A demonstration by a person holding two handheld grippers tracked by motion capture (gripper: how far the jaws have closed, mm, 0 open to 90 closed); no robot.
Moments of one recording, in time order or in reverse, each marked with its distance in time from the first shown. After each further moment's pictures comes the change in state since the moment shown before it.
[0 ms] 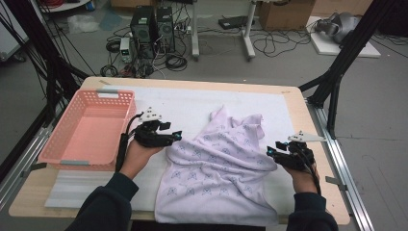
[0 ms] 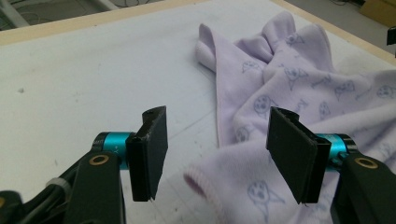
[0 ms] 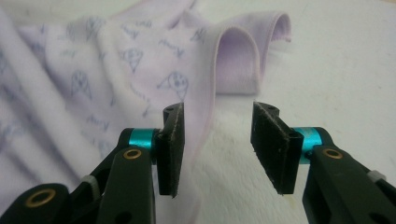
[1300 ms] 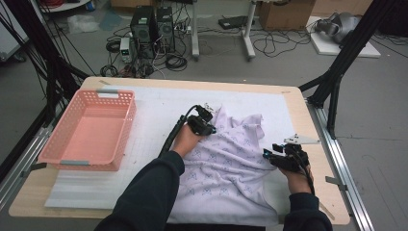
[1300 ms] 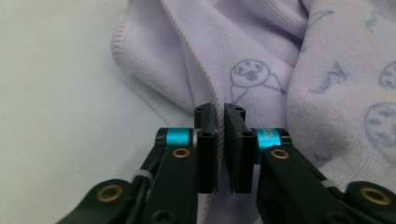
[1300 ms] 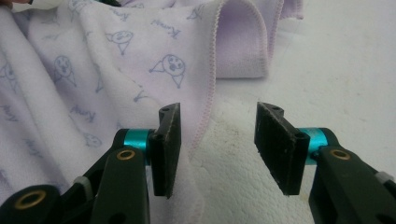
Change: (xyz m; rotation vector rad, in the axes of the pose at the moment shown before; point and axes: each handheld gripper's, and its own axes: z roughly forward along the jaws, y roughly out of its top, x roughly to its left) left arm -0.034 0.025 0.156 0.323 -0.022 0.141; right arm -0.004 -0.016 0.018 0.010 0.013 -0.003
